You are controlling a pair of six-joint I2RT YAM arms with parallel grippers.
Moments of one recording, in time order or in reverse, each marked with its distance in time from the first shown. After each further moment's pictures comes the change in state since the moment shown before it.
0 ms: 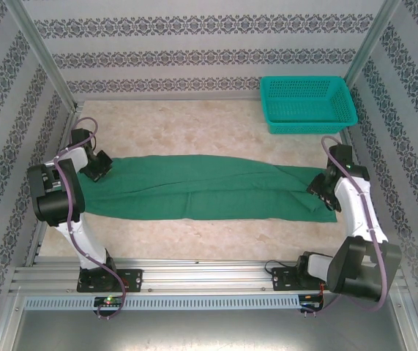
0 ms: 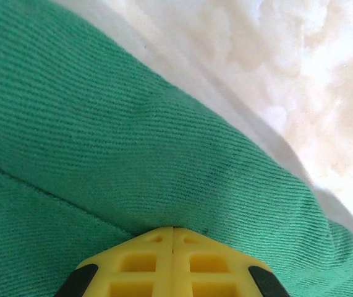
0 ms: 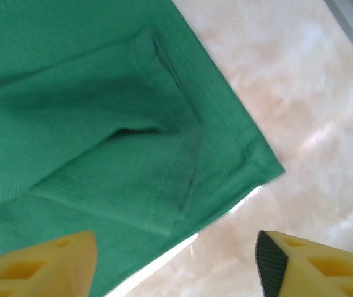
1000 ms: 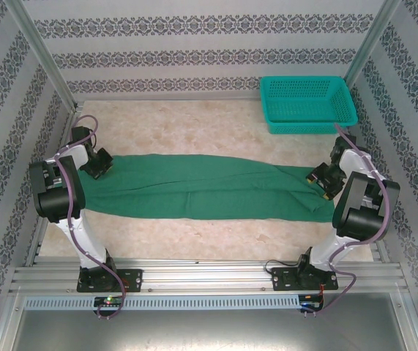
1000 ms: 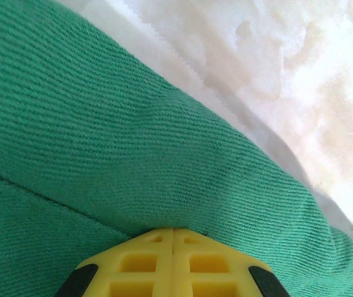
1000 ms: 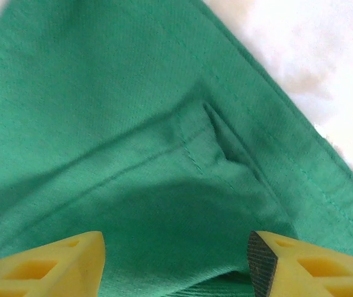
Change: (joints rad) left arm 0.000 0.043 0.043 0.004 0.014 0.008; right arm -0.121 0.481 0.179 0.121 -0.229 0.078
